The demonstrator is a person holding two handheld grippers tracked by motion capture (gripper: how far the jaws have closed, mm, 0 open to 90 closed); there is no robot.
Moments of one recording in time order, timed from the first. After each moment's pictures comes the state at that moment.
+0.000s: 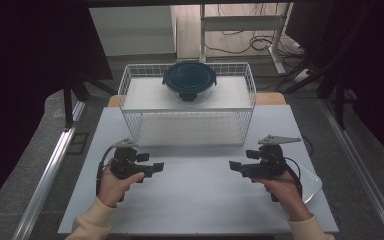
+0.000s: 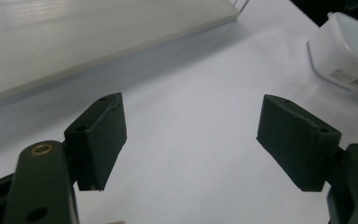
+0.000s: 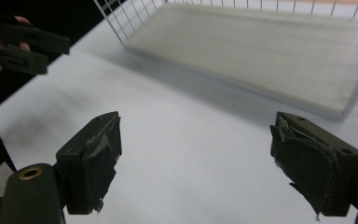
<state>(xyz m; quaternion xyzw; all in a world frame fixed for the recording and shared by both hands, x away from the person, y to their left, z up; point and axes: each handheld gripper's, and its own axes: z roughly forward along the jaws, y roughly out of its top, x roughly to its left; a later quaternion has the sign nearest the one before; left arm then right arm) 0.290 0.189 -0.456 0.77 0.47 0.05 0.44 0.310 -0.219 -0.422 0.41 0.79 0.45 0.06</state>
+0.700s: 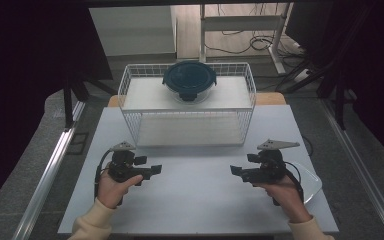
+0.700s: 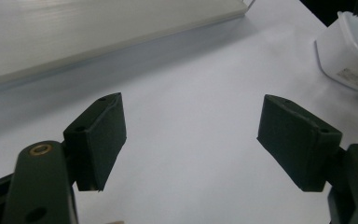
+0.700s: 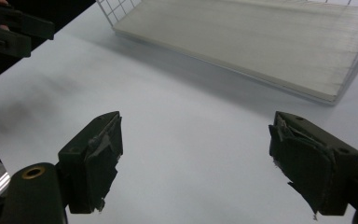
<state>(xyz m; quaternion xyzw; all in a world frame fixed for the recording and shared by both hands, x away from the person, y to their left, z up) 0.286 0.193 -0.461 0.76 0.48 0.04 0.44 0.304 -0.220 -0.428 0.41 0.80 0.43 0.08</state>
